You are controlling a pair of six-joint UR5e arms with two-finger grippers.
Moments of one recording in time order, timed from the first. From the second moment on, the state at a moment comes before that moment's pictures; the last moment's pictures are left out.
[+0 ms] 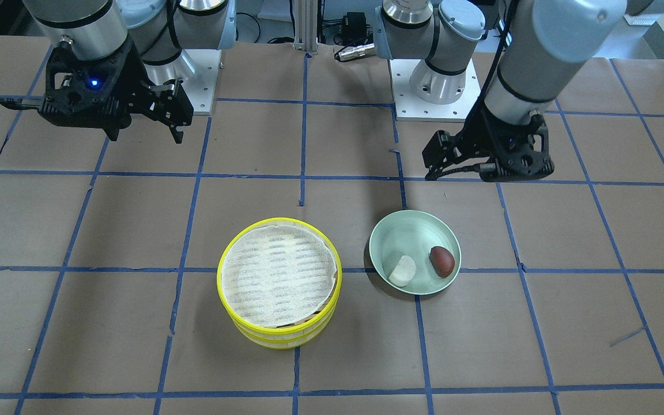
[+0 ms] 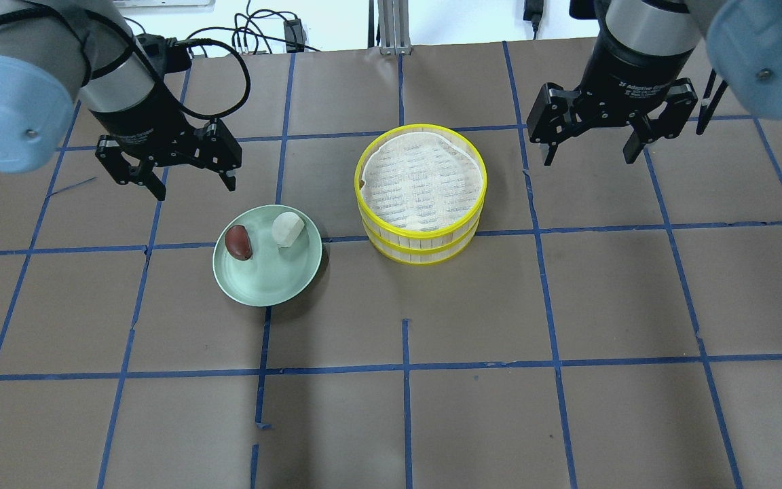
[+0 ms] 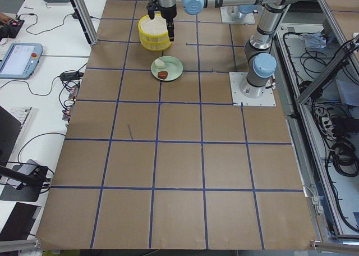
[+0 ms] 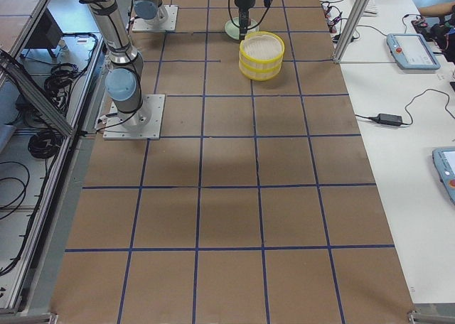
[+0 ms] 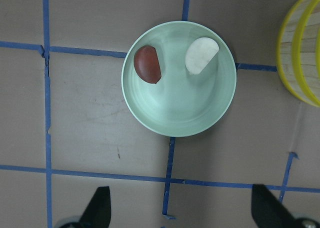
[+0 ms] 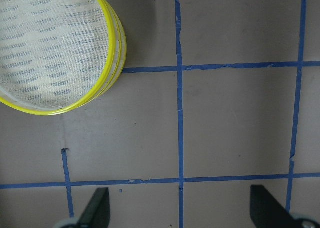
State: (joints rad) left arm -1.54 -1.67 -1.62 -1.49 1.55 -0.06; right arm 1.61 -1.56 1.54 -1.51 -1.57 0.07
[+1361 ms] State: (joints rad) left arm -1.58 -1.98 -1.77 -1.08 1.44 -0.12; right arm 1.71 -1.15 1.55 -1.97 -1.56 0.27
